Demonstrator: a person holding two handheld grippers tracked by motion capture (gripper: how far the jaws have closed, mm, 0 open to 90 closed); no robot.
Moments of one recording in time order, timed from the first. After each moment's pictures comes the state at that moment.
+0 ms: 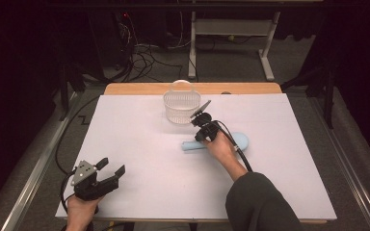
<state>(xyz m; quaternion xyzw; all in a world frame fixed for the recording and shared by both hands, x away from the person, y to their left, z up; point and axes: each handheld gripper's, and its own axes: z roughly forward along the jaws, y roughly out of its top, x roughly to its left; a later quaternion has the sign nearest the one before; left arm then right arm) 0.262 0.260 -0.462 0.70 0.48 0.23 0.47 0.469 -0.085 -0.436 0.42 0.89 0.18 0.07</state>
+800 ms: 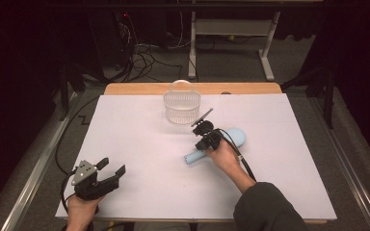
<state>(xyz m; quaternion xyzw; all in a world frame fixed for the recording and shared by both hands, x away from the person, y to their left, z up) 0.263 0.259 -0.462 0.70 0.48 0.23 0.47 0.437 -0.091 -0.436 0.40 0.90 0.19 0.06</state>
